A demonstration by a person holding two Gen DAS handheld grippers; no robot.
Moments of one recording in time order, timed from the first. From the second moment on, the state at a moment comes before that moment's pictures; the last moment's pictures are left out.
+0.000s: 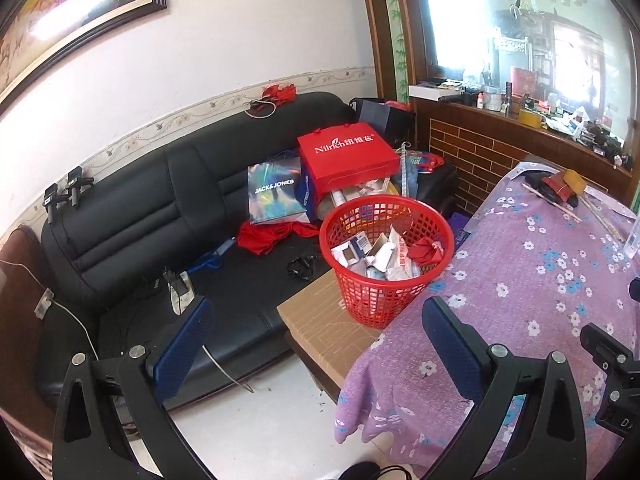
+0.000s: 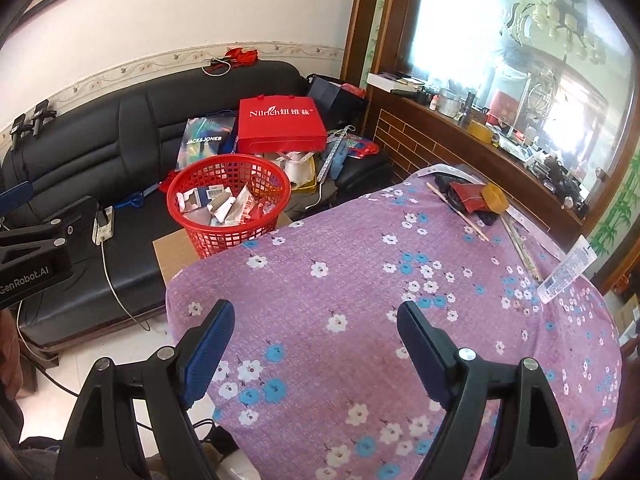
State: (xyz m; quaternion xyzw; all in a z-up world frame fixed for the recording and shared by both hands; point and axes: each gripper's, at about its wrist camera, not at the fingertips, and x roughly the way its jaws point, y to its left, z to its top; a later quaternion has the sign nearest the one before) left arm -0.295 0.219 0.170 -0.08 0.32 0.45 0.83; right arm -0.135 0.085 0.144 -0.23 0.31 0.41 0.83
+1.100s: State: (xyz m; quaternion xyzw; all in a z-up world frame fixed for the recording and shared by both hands) left arm -0.273 0.227 0.152 -0.09 0.33 0.43 0.83; right arm -0.124 0.089 0.129 -0.24 0.33 0.39 0.82
